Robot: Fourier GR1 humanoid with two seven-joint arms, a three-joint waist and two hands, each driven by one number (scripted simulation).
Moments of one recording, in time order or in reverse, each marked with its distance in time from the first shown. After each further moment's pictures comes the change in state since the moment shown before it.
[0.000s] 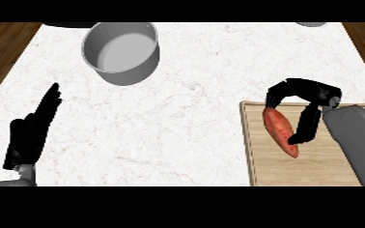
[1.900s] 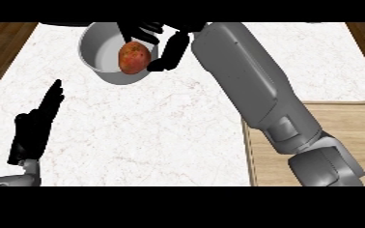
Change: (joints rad) left arm -0.032 -0.027 0.011 0.007 -0.029 0.002 0.019; right arm -0.830 0.461 0.002 0.459 0.229 -0.540 -0.880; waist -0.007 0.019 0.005
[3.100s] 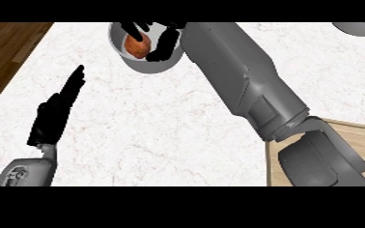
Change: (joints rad) left arm -0.108 -0.024 -0.073 -0.001 -0.035 -0.043 0.004; right arm -0.217 0.032 0.085 0.448 -0.004 -0.236 -0.063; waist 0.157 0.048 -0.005
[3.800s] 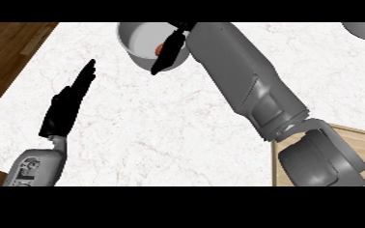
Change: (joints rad) left arm -0.061 -0.025 -0.029 0.025 -0.012 -0.006 0.021; right arm 0.027 0.000 -0.078 0.039 -0.172 0.171 -0.035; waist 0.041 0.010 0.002
